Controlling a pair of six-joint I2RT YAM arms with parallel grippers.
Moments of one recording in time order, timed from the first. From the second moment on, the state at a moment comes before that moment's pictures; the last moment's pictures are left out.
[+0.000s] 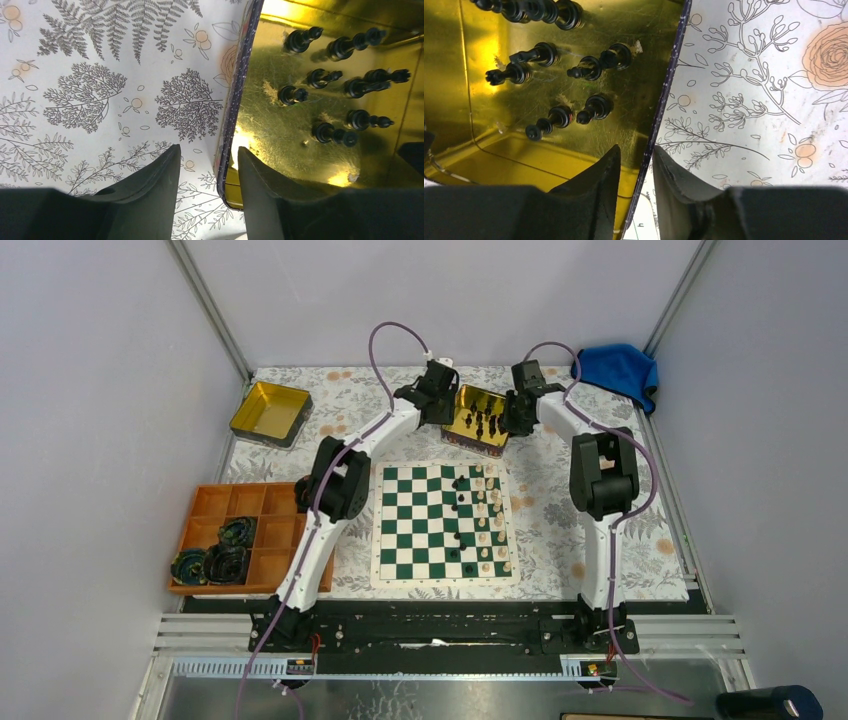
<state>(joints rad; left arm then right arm) -0.49 2.48 2.20 -0.52 -0.18 -0.32 0.23 2.20 1.75 -0.57 0.02 0.42</state>
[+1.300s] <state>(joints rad) -0.42 2.09 1.85 -0.50 -0.34 -0.34 0.04 2.09 1.67 -0.67 0.22 0.34</state>
